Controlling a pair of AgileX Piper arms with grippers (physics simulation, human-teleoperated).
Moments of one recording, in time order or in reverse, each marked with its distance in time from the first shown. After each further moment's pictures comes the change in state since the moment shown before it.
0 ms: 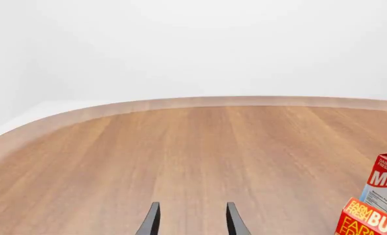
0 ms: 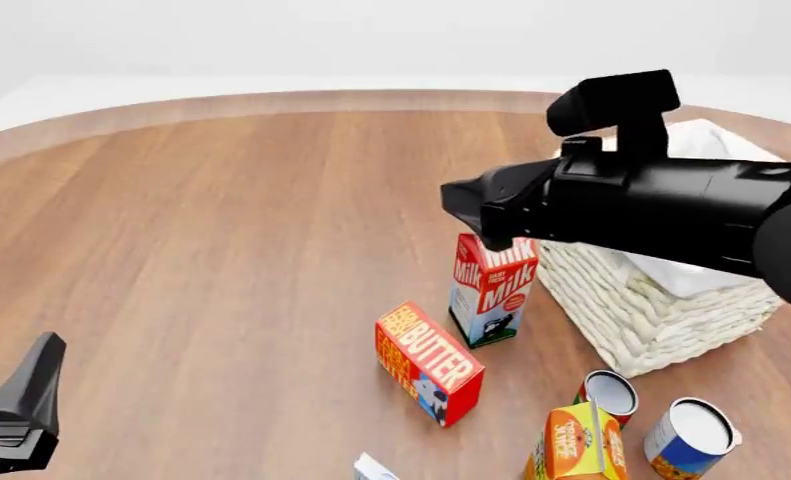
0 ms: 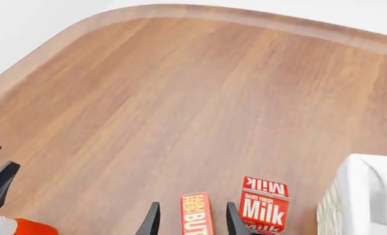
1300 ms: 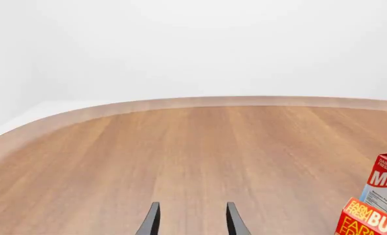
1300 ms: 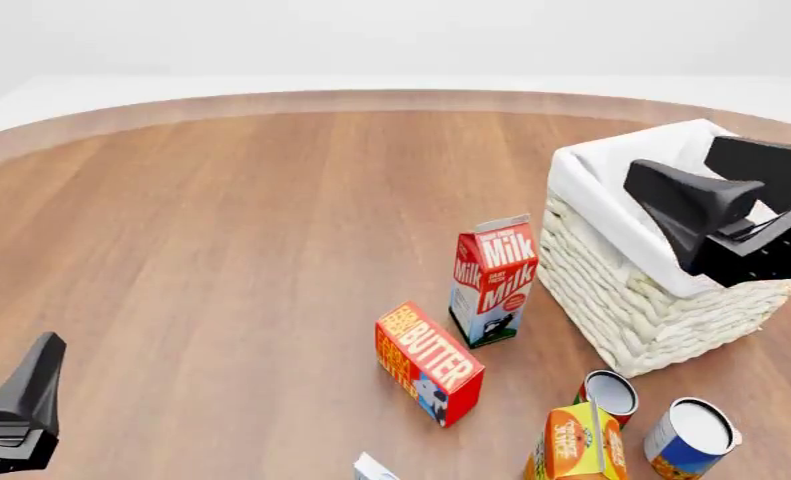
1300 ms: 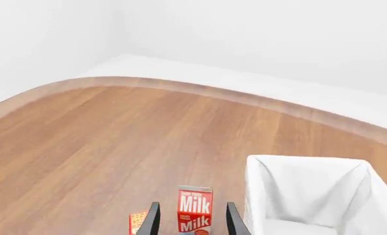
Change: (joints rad) left arm 0.000 0.000 0.000 0.000 0.000; right arm -0.228 -0.481 0.256 -0.099 -0.149
